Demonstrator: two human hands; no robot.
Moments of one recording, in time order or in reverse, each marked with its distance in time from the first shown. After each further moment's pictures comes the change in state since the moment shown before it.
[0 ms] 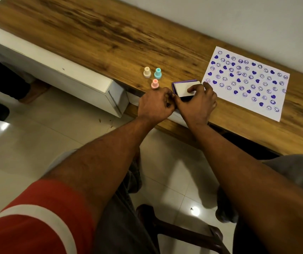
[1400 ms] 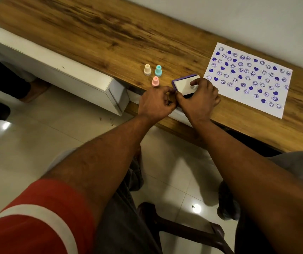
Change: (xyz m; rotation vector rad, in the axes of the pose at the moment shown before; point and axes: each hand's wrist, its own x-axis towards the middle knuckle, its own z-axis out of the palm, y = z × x) left_hand -0.001 0.002 -0.009 -0.136 -0.127 -0.020; right_hand 0.005 0.003 -0.001 -0.024 0.022 -0.039
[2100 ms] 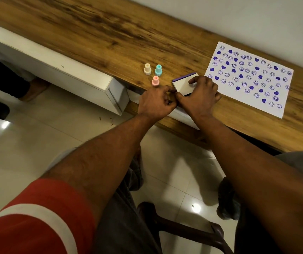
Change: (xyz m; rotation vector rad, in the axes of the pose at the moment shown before) left_hand 0.002 0.000 -0.001 0.037 -0.013 -0.034; right_hand 0.012 0.000 0.001 -0.075 -0.095 -0.014
